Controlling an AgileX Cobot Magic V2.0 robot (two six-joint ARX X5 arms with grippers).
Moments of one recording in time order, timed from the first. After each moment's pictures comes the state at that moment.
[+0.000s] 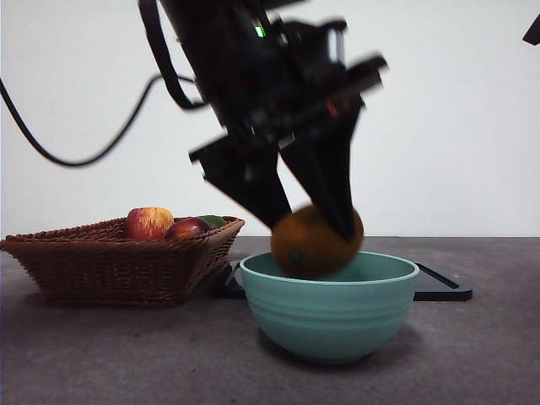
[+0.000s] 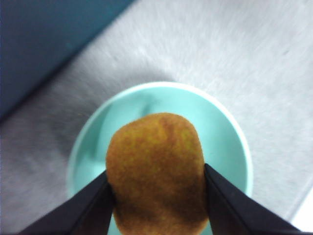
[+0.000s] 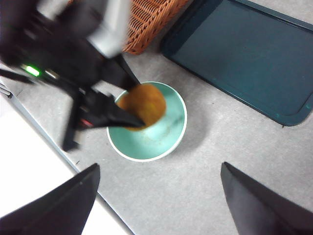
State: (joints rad) left arm -0.92 1.71 1.24 -0.58 0.10 -0.12; right arm 0.35 0.89 1.05 -1.03 -0.44 -0.06
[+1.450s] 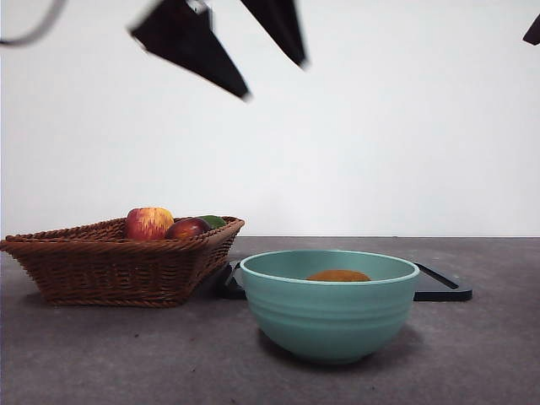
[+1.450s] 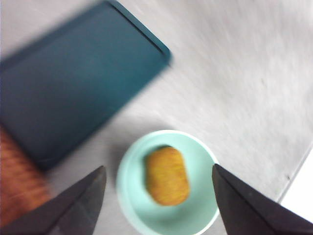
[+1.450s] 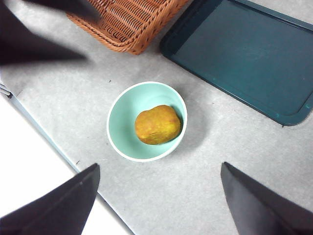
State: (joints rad) left arm -0.81 1.36 1.24 -0.63 0.10 -0.12; right arm 0.35 0.89 1.05 -1.03 -0.44 -0.06
